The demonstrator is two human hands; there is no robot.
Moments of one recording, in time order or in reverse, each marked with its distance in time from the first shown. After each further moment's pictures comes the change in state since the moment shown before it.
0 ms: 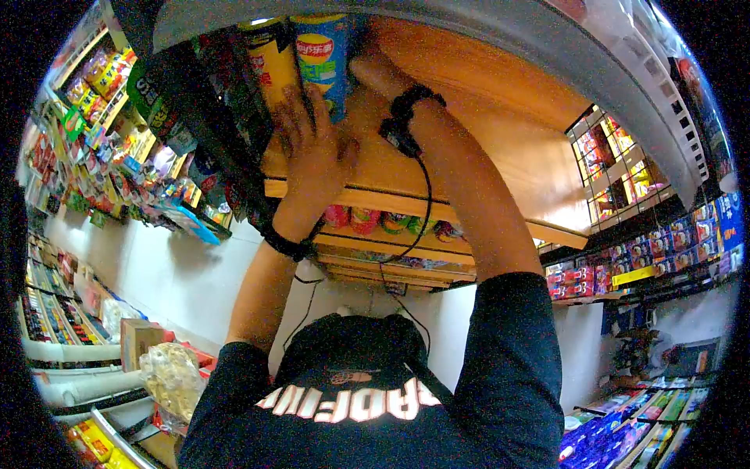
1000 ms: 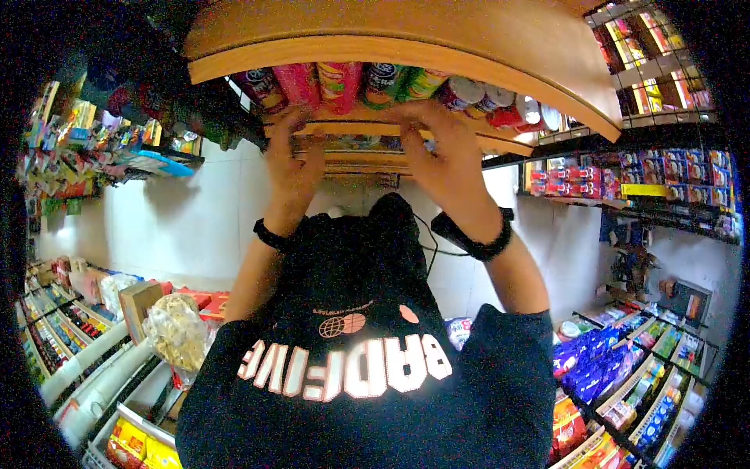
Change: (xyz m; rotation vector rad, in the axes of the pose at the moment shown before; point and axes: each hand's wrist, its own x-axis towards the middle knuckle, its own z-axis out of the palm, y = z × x) left_hand -0.165 -0.011 0.002 -0.789 -0.167 -0.195; right_hand -0.301 -0.104 0.012 -0.166 0.107 0.398
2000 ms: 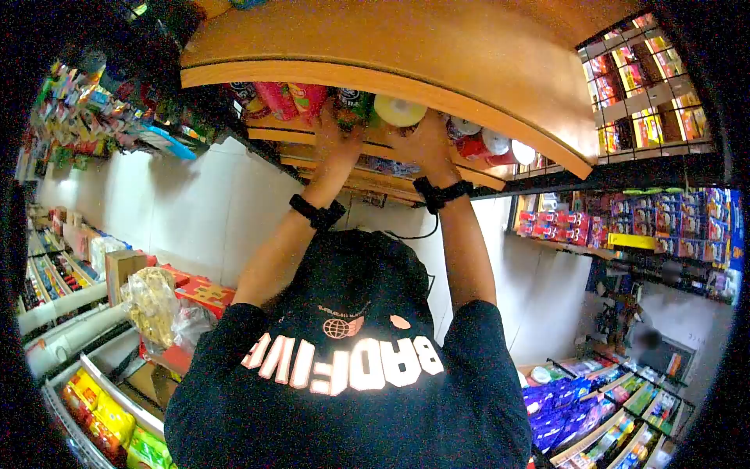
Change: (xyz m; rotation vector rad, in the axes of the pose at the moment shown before) left_hand 0.013 -0.019 0.125 0.211 0.197 -0.116; right_hand 0.045 0.130 0.010 -0.021 0.187 -0.140
